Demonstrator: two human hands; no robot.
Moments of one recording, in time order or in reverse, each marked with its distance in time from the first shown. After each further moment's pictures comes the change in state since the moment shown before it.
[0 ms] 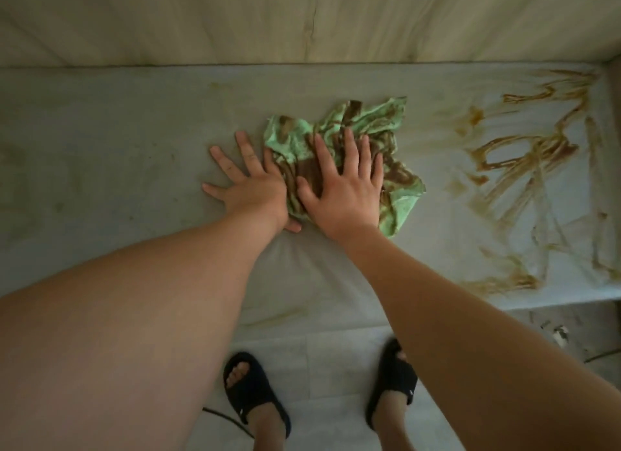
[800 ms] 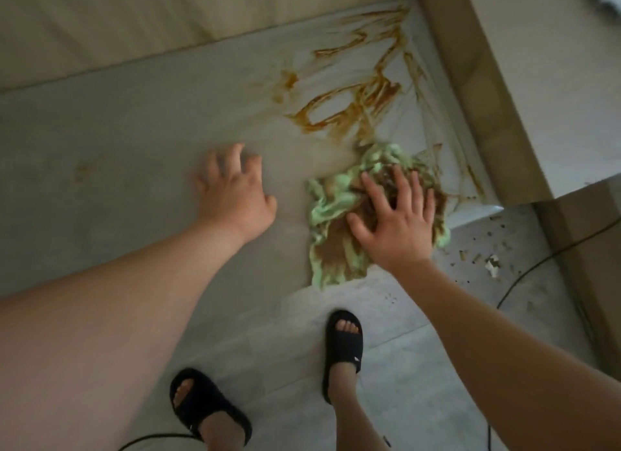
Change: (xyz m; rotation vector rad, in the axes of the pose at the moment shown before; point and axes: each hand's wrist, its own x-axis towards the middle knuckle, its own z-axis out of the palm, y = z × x) left_hand -0.076 0.209 0.050 0.028 0.280 0.382; right_hand -0.150 0.326 -0.045 -0.046 -0.020 0.319
